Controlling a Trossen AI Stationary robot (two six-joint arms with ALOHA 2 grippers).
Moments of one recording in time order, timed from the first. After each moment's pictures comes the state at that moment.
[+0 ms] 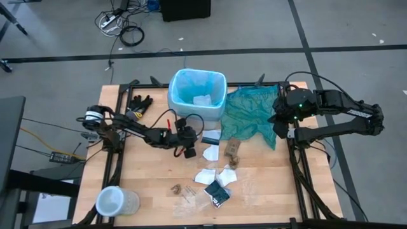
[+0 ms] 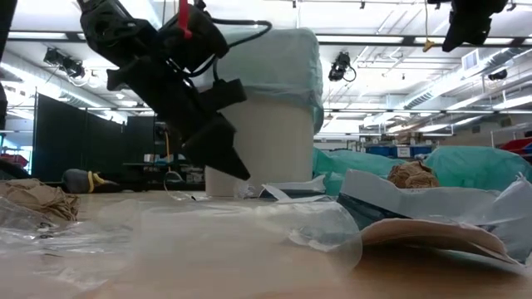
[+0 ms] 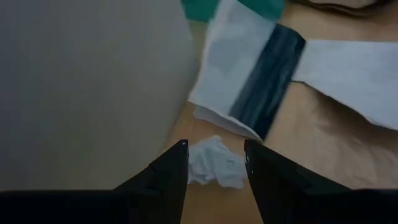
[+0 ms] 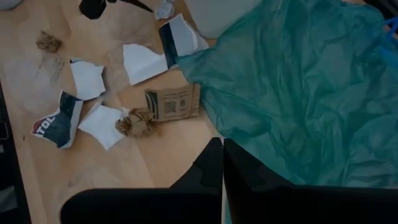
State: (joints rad) left arm -0.07 1.70 0.75 0.19 -0.48 -0.08; right arm -0.10 0.78 1.10 -1.09 0.08 0.40
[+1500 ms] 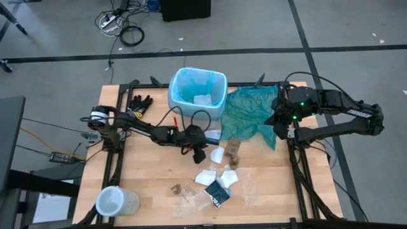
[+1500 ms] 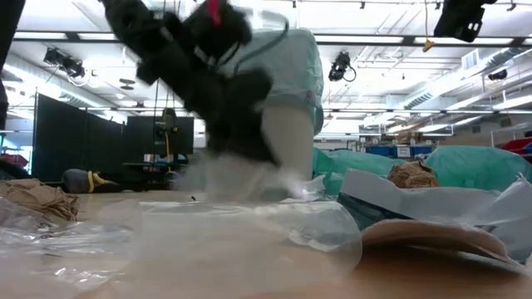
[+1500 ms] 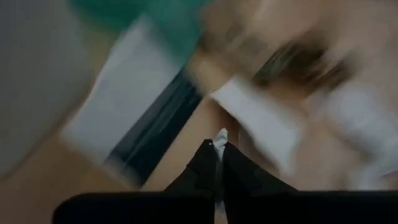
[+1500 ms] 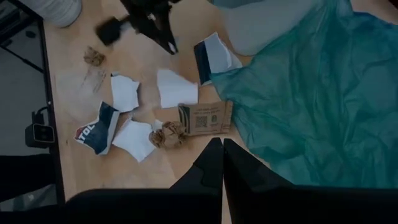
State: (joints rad) left arm -0.06 1.76 0.92 0.16 -0.12 -0.42; right arm -0.10 0.78 1.10 -0.99 -0.02 0.40
